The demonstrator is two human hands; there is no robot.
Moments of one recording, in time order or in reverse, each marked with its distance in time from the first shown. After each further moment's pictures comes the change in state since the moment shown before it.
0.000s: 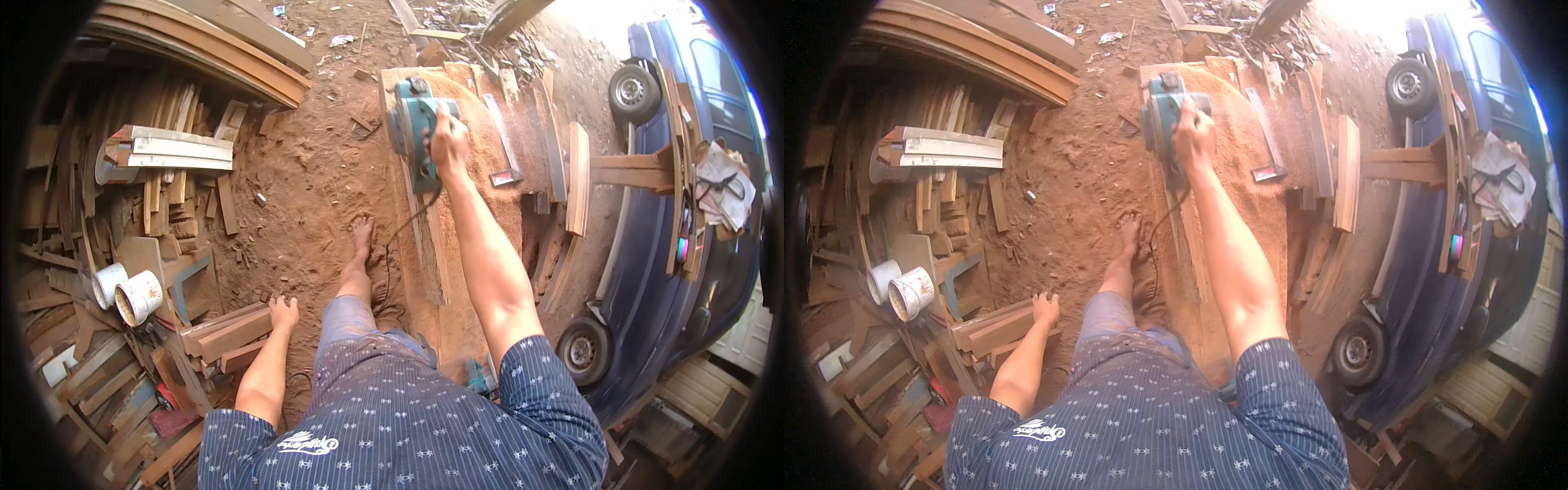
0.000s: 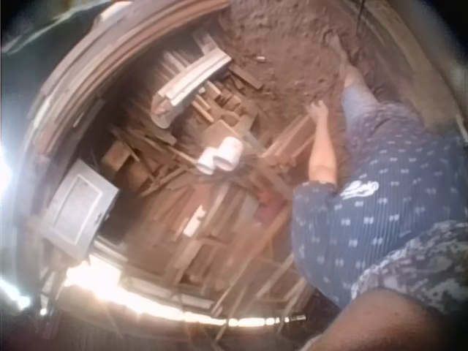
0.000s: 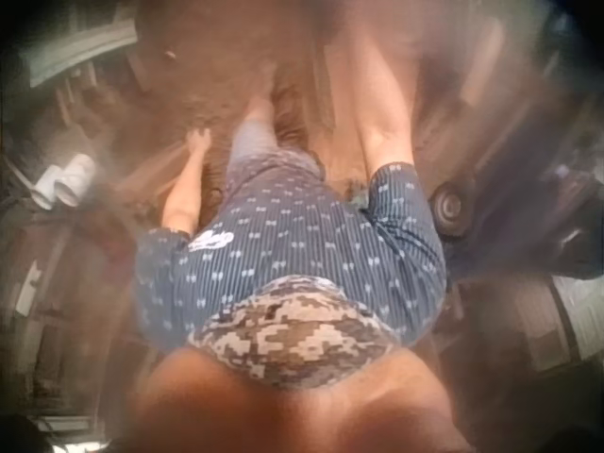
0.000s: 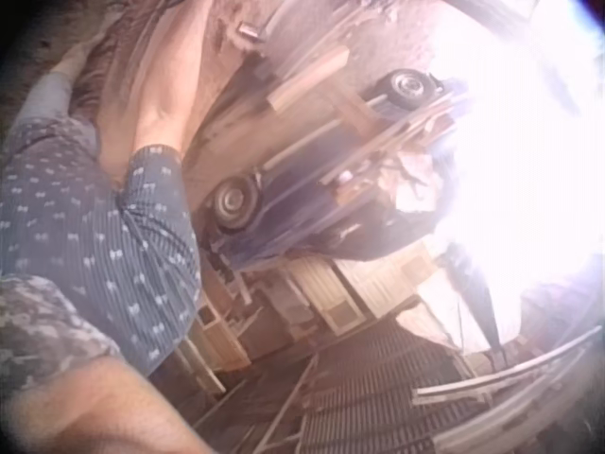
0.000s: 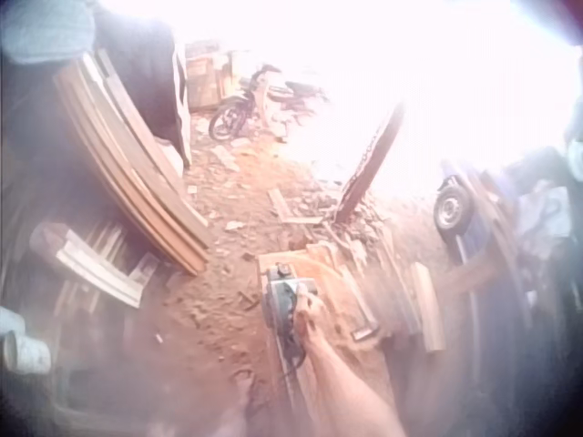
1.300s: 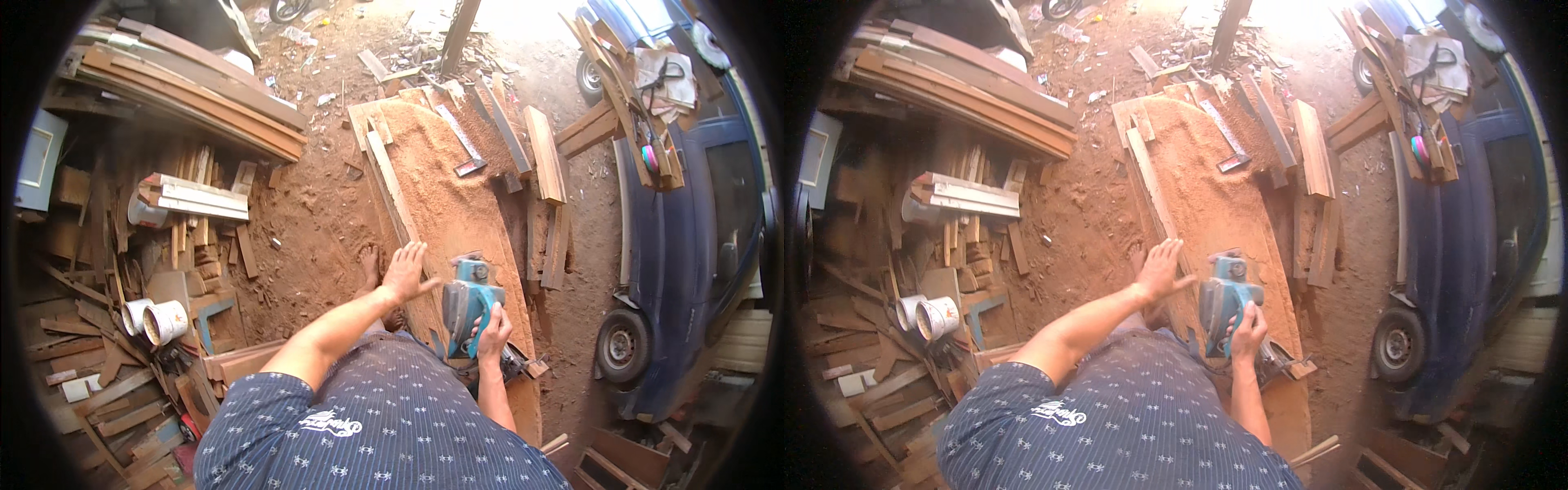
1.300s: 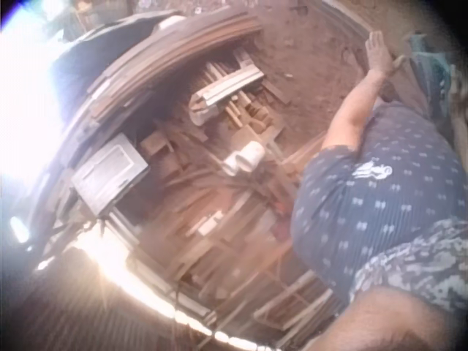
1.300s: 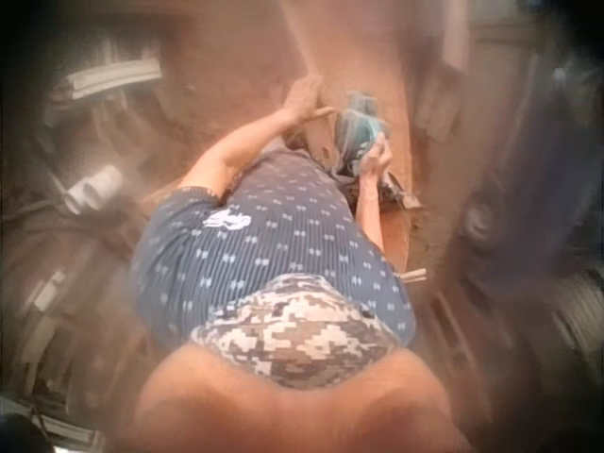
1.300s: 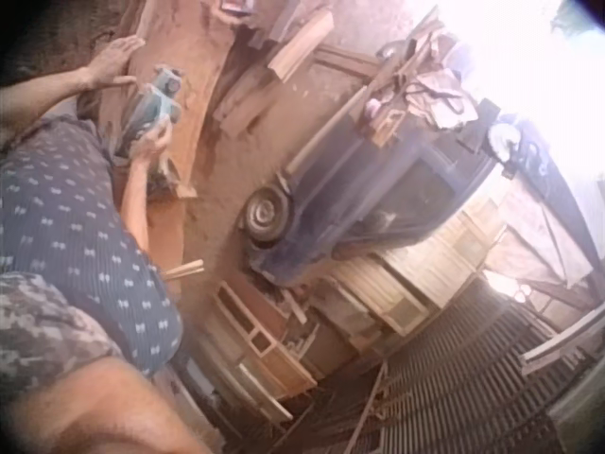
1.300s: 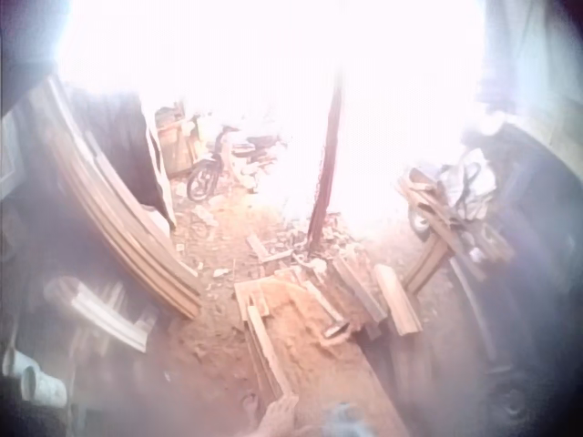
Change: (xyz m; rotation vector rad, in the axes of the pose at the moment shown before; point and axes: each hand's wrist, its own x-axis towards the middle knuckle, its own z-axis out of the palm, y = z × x) left_hand -0.222 0.286 0.068 0.316 0.150 1.344; right_hand -0.430 0.128 -0.236 0.296 0.395 0.302
